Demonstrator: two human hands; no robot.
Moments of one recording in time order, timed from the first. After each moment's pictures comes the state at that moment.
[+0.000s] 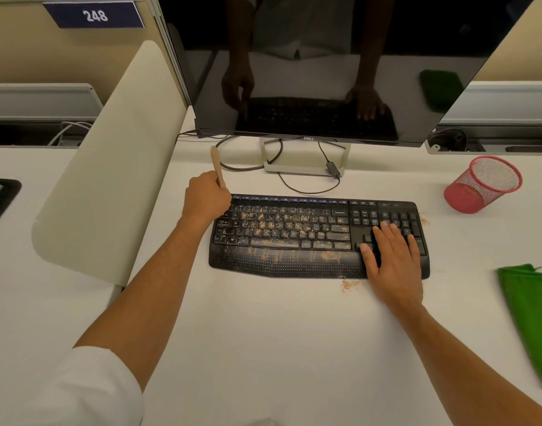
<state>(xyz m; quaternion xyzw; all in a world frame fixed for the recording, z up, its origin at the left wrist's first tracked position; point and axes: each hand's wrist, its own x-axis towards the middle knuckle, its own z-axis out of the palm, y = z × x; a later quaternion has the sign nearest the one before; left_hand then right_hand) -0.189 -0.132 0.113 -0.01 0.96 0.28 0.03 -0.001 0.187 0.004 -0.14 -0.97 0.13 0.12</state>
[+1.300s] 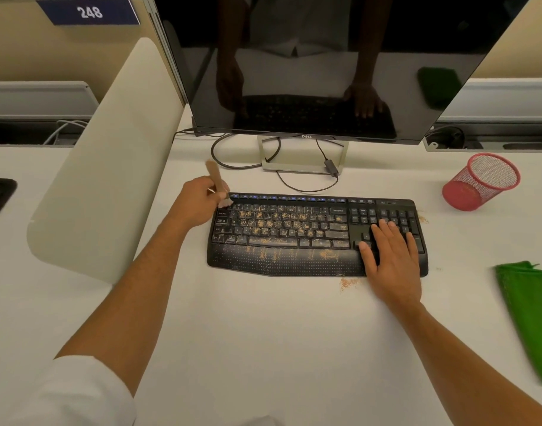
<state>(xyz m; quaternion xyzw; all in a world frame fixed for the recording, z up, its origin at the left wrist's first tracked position) -0.189 -0.160 0.102 0.05 0.92 0.37 0.10 -0.001 0.189 0.002 -0.14 -0.97 0.14 0.12</state>
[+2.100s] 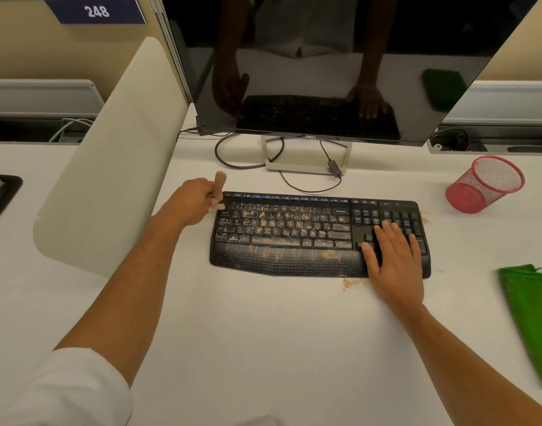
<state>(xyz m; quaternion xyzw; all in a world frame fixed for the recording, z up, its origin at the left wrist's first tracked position) -0.204 -0.183 0.099 0.14 0.96 0.20 0.13 -0.001 0.189 0.001 -0.14 -0.97 0.14 0.11</state>
